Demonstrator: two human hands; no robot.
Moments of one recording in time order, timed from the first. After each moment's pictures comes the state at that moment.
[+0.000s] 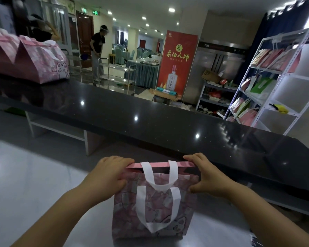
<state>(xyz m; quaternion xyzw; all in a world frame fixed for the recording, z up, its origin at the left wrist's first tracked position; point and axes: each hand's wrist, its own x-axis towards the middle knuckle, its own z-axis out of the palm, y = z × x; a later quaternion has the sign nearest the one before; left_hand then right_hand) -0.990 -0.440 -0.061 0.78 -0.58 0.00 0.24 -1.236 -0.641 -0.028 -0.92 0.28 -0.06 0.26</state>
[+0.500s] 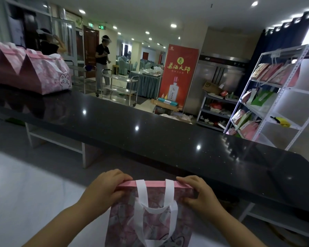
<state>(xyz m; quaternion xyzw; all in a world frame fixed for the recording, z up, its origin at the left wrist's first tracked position) -0.980 -0.452 -0.070 0.74 -0.60 0.00 0.31 -1.225 -0.639 -0.061 -0.89 0.26 -0.23 0.29</state>
